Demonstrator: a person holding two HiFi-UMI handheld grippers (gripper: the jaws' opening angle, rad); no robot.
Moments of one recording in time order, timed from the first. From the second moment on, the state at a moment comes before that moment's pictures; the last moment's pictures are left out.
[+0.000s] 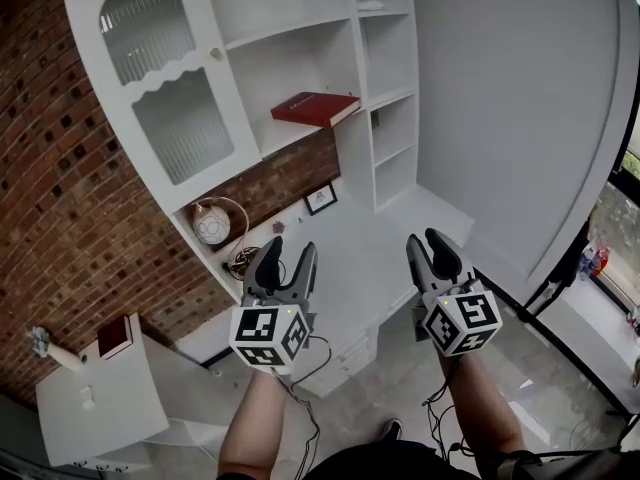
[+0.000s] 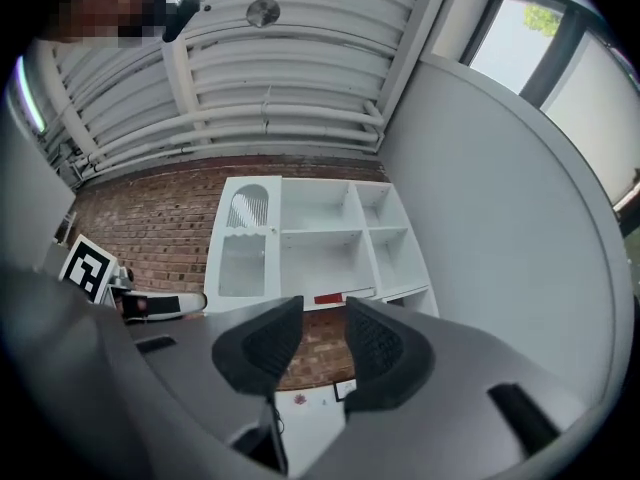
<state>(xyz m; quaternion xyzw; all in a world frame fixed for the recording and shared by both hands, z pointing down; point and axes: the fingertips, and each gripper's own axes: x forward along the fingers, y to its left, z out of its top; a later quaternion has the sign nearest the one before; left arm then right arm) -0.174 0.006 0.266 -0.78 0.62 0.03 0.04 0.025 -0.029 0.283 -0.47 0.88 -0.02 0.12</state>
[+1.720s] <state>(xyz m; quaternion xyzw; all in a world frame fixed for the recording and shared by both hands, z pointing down) -0.203 -0.315 0.266 -0.79 0.59 -0.08 0.15 -0.002 -0.282 0.307 -0.51 0.85 -0.01 0.08</state>
